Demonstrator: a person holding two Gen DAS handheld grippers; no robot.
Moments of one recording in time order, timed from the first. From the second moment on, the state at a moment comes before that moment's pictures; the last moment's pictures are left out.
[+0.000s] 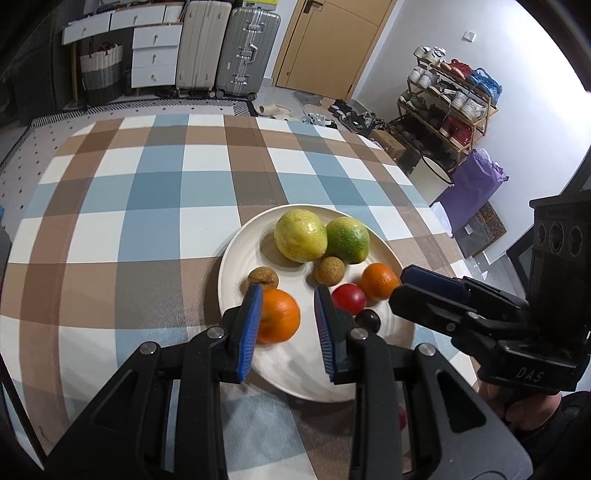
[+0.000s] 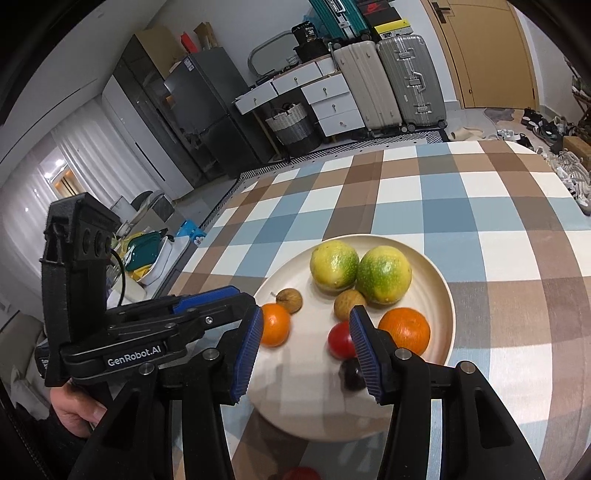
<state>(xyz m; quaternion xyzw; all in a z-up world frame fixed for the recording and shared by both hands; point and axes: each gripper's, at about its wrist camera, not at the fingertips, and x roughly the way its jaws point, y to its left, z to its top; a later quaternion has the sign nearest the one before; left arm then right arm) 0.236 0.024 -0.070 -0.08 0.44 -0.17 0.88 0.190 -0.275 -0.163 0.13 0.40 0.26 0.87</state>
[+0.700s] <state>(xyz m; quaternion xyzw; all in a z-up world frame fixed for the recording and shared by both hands) 0.147 0.000 -0.054 -0.07 0.42 -0.19 0.88 0.115 -0.299 -0.143 0.14 0.35 0.25 0.89</state>
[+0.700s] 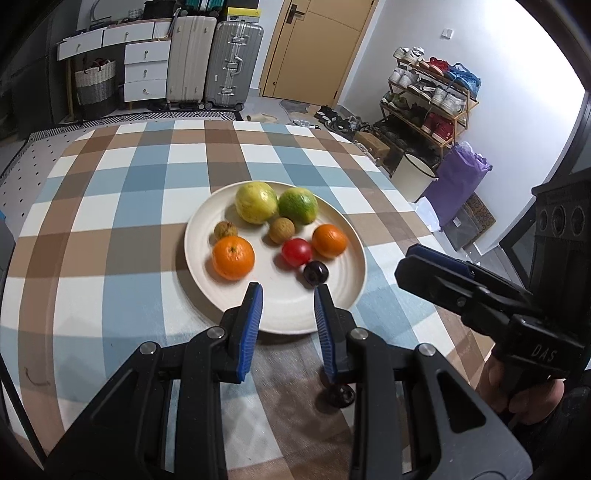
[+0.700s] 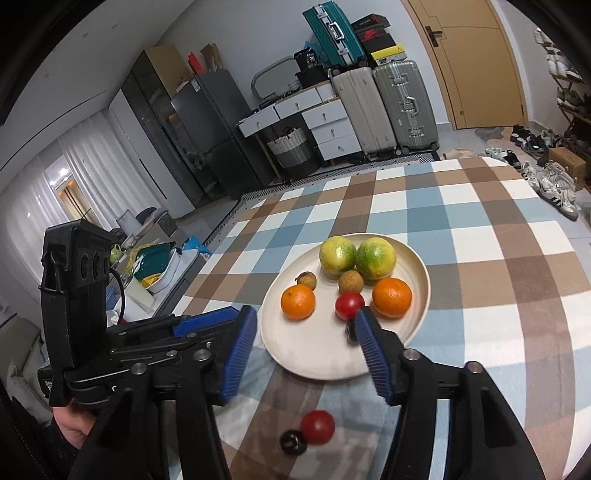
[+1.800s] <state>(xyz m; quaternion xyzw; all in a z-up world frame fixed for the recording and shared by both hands) 0.076 -0.048 -0.120 -0.03 0.46 -0.19 0.86 0.014 -0.337 -0.158 0.15 0.31 0.22 0.91</state>
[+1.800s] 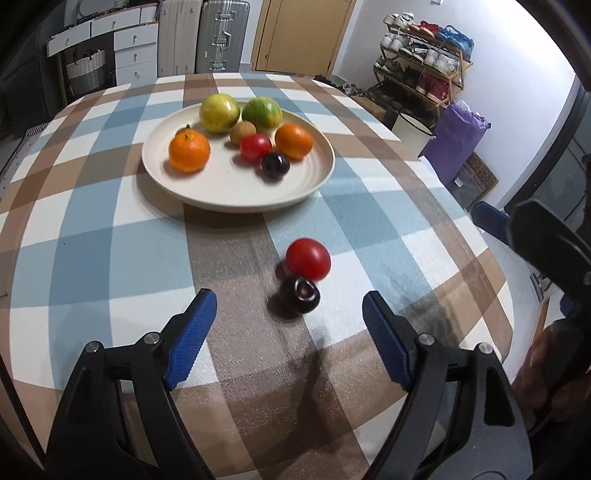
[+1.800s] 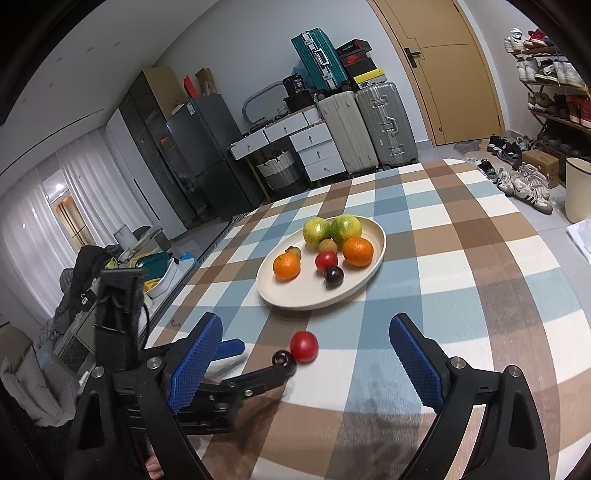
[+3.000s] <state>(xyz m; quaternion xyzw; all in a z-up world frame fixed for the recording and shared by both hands) 0.072 -0.049 -0.127 -0.02 0.46 -0.23 0.86 -0.007 -0.346 -0.166 0.16 0.32 0.21 0.91</state>
